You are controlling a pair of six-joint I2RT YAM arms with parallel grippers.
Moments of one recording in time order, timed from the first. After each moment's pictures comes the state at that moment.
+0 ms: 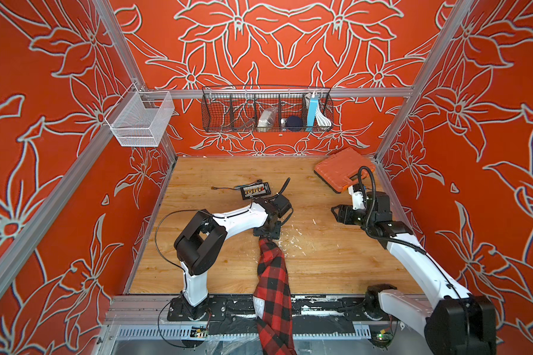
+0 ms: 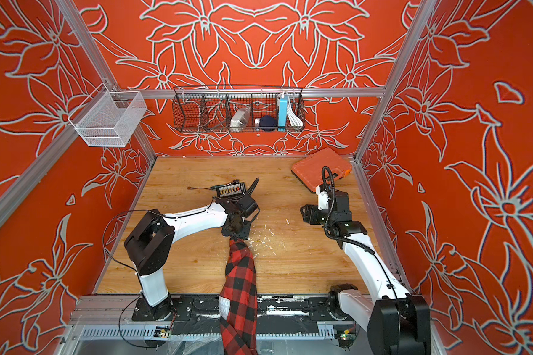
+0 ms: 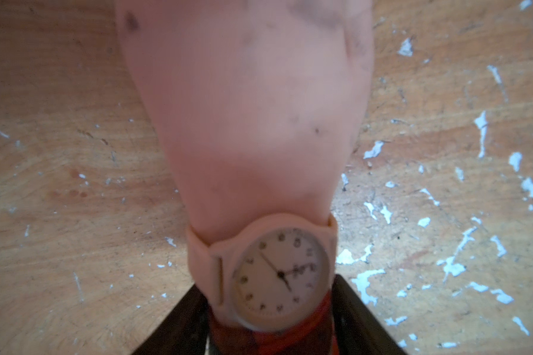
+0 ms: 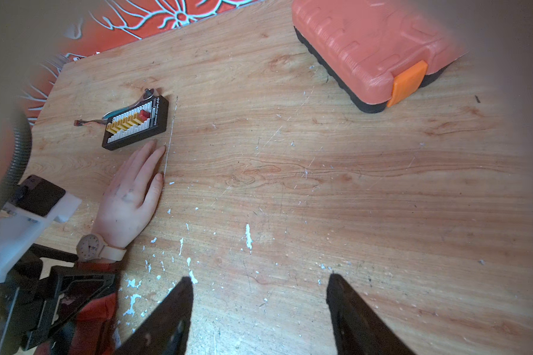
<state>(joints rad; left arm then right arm) -0.73 1.85 1.28 -0.83 -0.12 -0.63 0.13 1.06 0.69 -0.35 -0.30 0.22</state>
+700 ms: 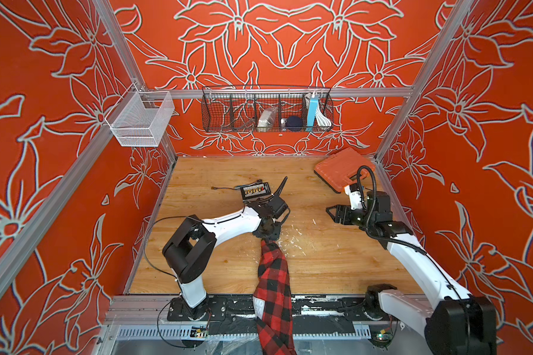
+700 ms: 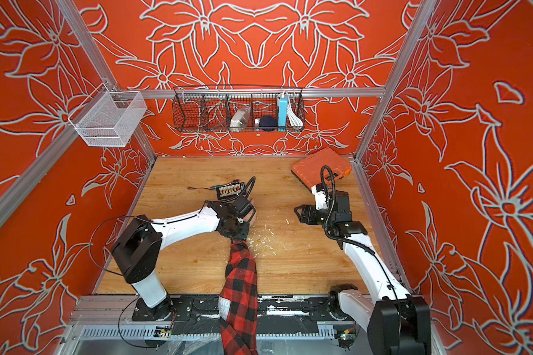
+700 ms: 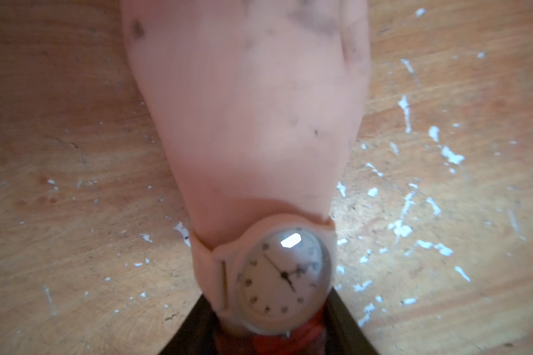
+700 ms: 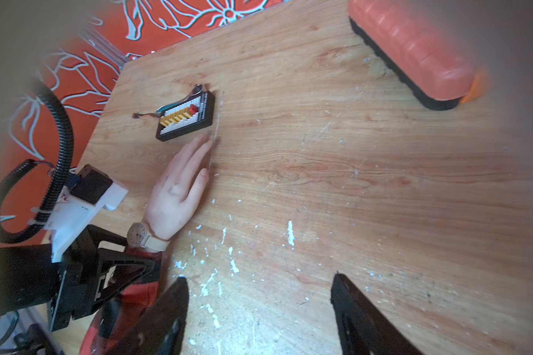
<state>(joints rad) -0.73 1.70 1.15 -0.68 -0.02 -0.57 0.14 1.06 0.69 -0.33 -0.49 0.25</state>
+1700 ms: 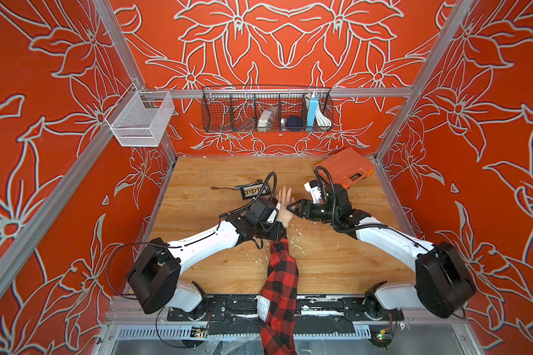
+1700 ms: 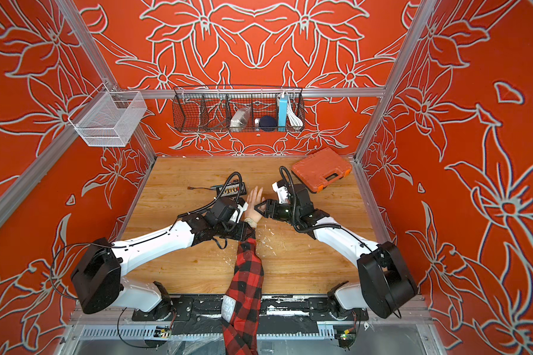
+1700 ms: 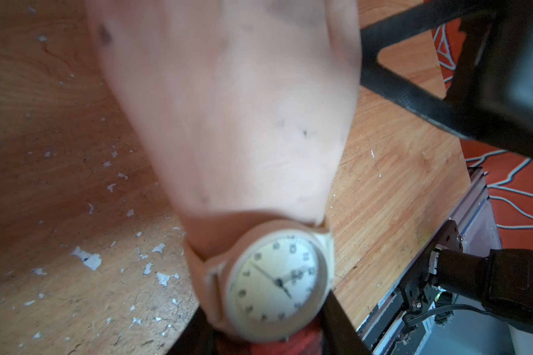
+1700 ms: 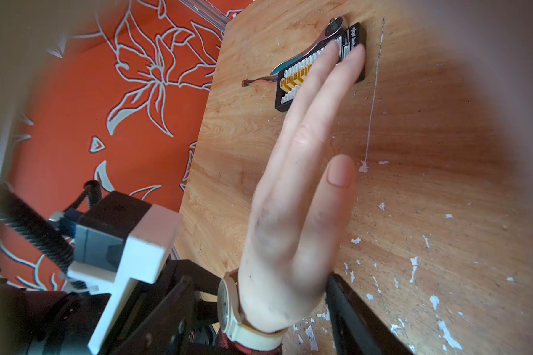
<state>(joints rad) -0.72 1.43 0.92 -0.36 0.22 -0.55 0.53 1.39 0.82 0.03 -0.56 0.73</state>
